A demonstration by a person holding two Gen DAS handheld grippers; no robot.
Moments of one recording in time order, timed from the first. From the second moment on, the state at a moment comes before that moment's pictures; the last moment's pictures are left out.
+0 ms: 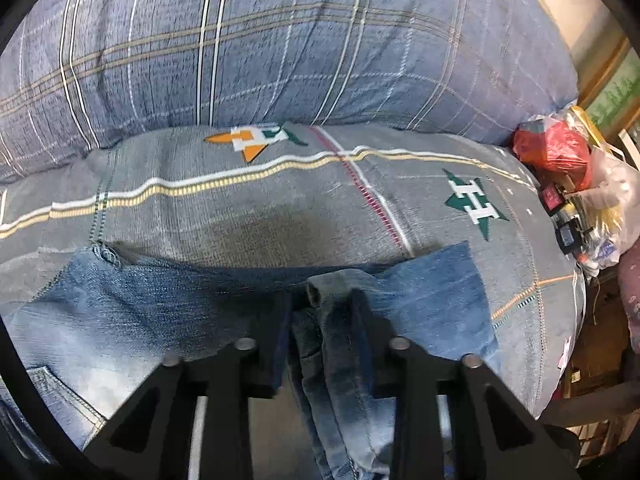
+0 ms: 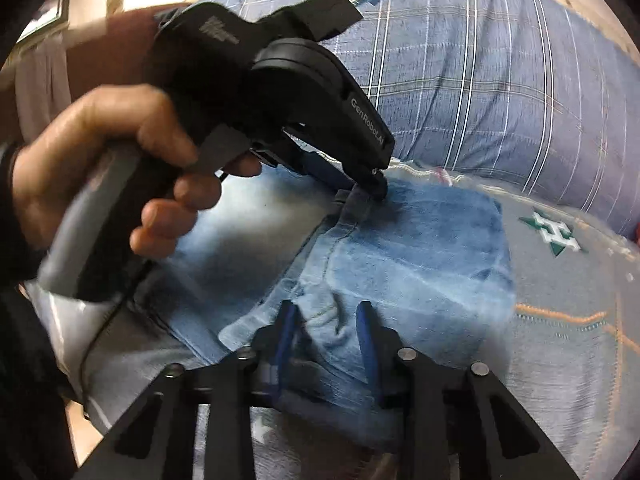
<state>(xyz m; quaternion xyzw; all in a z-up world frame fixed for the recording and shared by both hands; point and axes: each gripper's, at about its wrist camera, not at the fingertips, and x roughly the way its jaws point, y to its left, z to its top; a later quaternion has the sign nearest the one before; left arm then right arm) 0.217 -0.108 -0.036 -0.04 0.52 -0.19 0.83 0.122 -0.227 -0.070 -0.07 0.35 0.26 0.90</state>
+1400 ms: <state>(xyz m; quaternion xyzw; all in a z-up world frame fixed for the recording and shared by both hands) 0.051 0.108 -0.012 0.00 0.41 -0.06 0.91 0.124 -0.104 -0.073 -0.08 0.33 0.30 0.89</state>
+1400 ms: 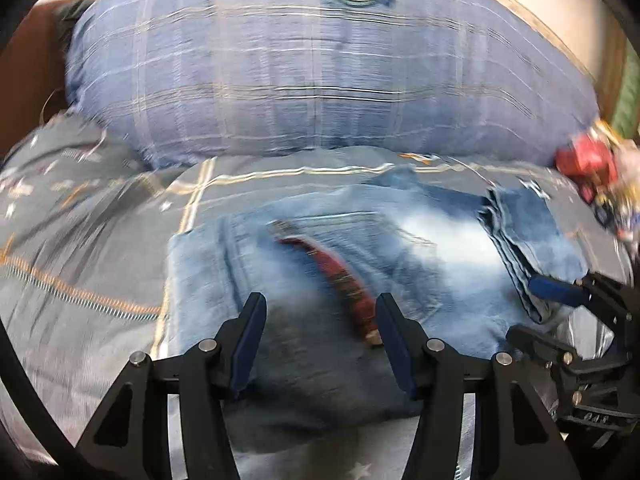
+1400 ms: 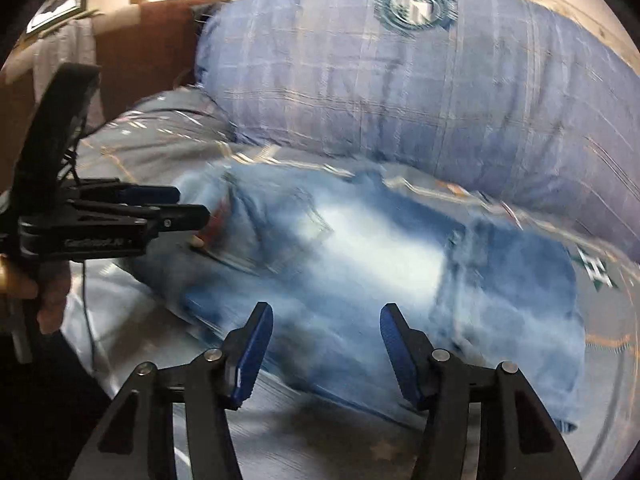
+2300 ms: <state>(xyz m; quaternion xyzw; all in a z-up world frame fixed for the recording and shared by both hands) 0.069 0.138 -0.050 -0.04 0.45 -0.02 0.89 0.145 -0.062 -0.103 -0.08 0.45 0.26 0.85</state>
